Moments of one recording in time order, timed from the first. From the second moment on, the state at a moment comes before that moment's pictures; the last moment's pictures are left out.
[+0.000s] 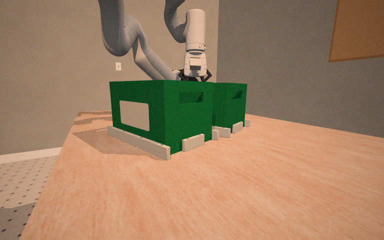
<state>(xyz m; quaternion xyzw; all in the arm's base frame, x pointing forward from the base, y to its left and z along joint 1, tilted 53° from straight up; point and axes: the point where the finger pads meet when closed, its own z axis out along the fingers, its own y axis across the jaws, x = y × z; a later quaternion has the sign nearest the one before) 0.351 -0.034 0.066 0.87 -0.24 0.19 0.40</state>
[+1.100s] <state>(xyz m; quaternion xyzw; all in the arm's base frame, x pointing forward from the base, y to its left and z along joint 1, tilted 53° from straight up) 0.344 0.009 0.099 0.87 -0.24 0.19 0.40</state>
